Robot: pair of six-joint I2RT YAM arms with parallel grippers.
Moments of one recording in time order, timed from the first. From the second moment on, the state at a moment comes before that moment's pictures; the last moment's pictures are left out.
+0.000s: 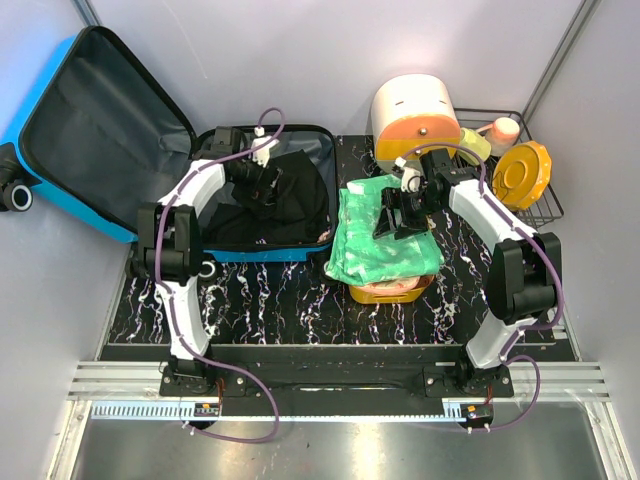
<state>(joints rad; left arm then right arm) -0.11 2.05 1.69 -0.60 0.47 0.40 0.22 1.74 1.38 -0.82 -0.60 0.08</state>
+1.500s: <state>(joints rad) -0.46 1.73 2.01 -0.70 0.75 0.16 -0.10 1.48 1.56 -0.77 -0.59 0.14</state>
